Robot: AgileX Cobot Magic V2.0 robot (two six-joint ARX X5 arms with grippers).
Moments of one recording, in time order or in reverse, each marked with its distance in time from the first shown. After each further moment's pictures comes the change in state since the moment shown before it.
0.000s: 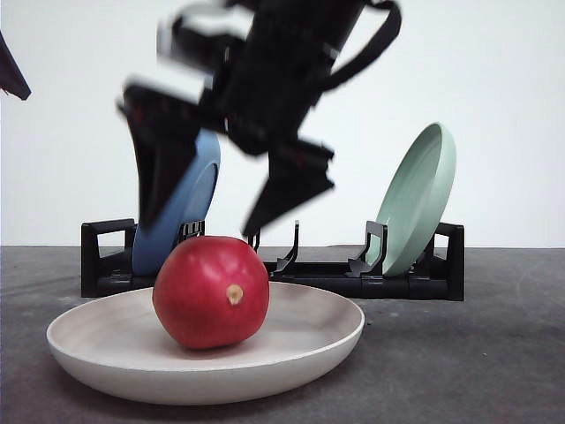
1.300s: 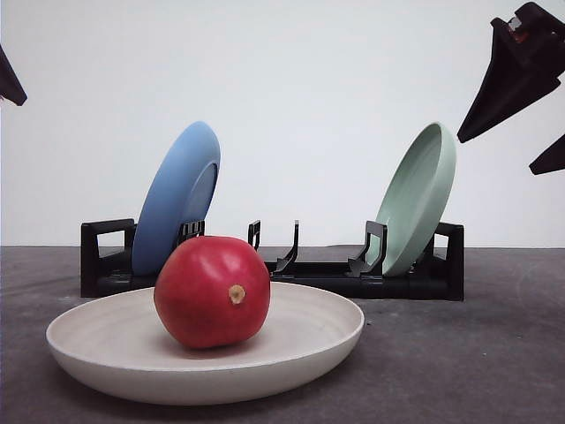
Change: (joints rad) left_arx 0.000 0.000 0.000 -0.038 0.000 0.000; right_arx -0.721 -0.723 -0.555 0.084 -0.296 -0.070
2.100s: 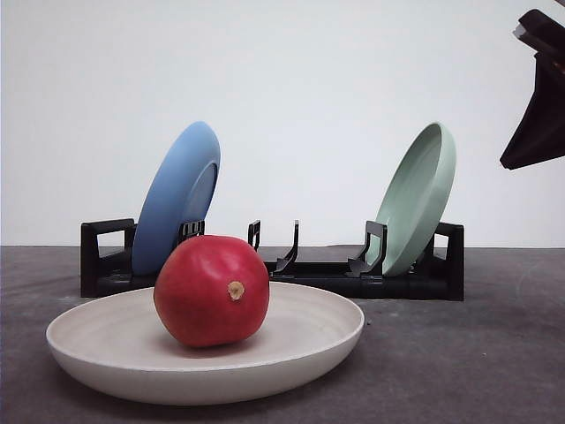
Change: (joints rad) left_arx 0.000 0.000 0.000 -0.022 0.000 -0.003; right_arx -0.001 0.000 0.000 -0.021 0.008 -0.001
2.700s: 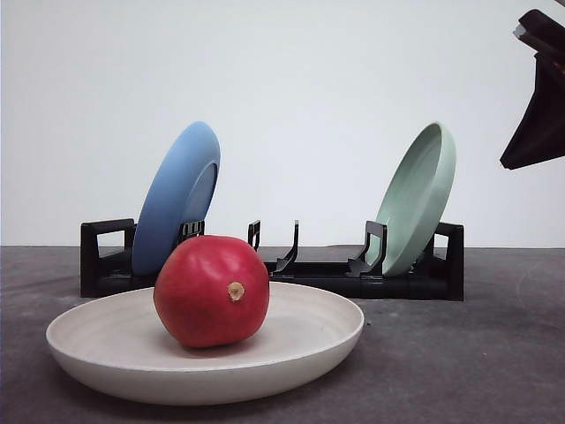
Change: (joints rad) left_arx 0.074 -0.329 -0.351 0.358 -0.100 0.019; right_arx 0.000 0.000 0.000 0.000 0.000 0.000
